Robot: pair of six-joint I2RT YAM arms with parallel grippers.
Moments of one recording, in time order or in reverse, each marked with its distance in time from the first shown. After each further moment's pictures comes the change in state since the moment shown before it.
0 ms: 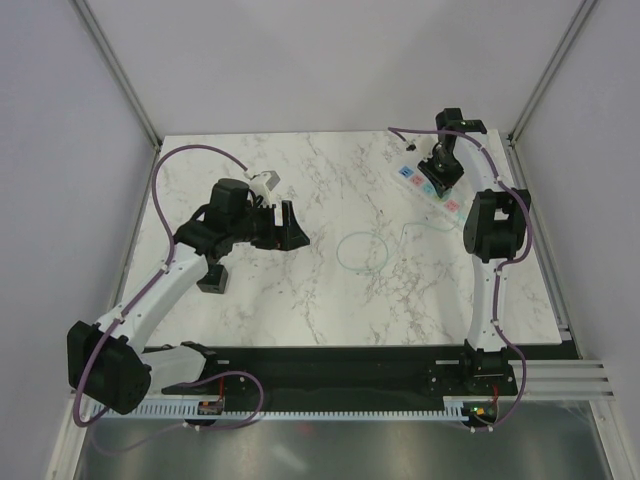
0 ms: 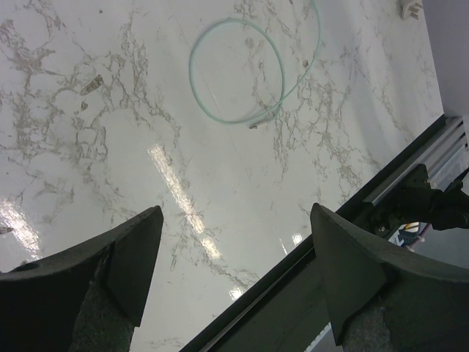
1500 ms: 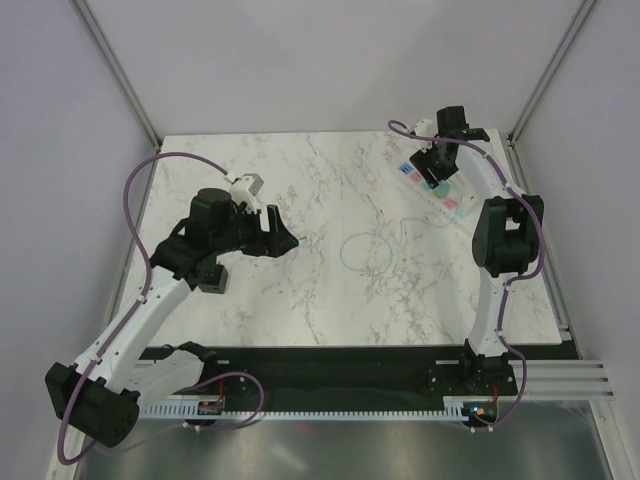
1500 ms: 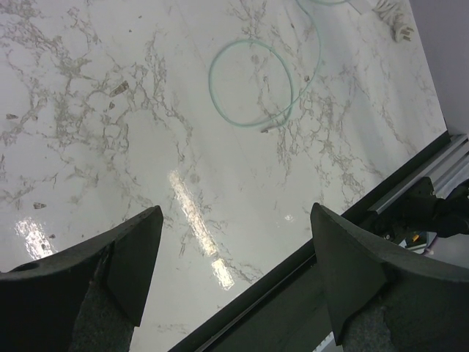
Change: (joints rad) left arm 0.000 -0.186 -0.024 -0.063 -0.081 -0.002; right arm 0.026 -0.230 -0.294 0.342 0.004 0.116
